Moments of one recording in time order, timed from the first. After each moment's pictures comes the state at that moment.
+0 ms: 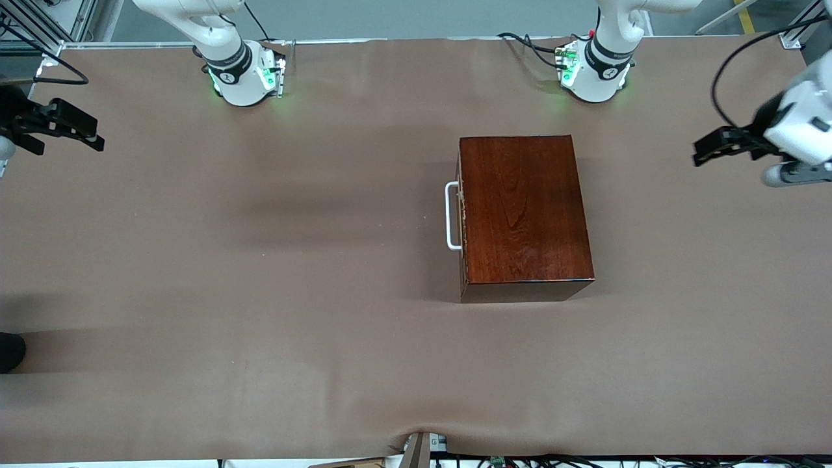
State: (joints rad) left arm -0.18 -0.03 0.15 -1.62 0.02 1.49 -0.11; right arm -0.01 -0.03 0.00 -1.50 0.01 1.40 -0.06
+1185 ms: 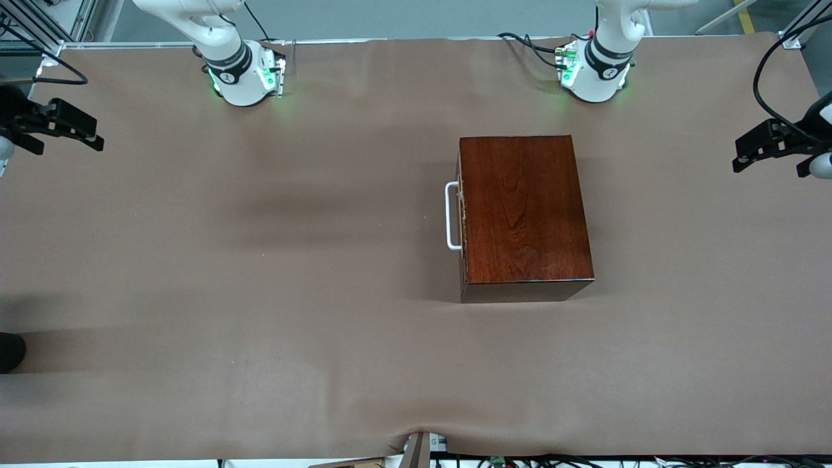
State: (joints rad) left arm -0.01 0.00 0.00 -1.53 0.02 1.54 0.12; right arm -0.01 -0.03 0.00 -1.50 0.01 1.40 -0.06
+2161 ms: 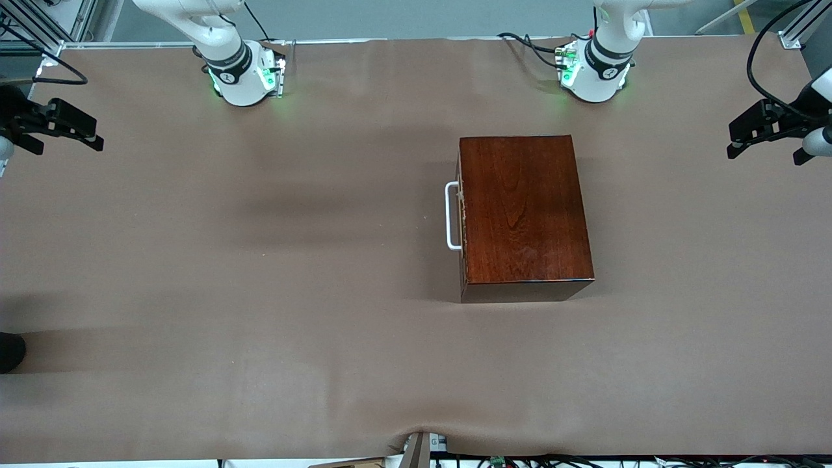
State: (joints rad) left arm 0.04 -0.06 -0.08 -1.55 0.02 1.54 0.10; right arm -0.01 -0.03 0.00 -1.50 0.01 1.40 -0.06
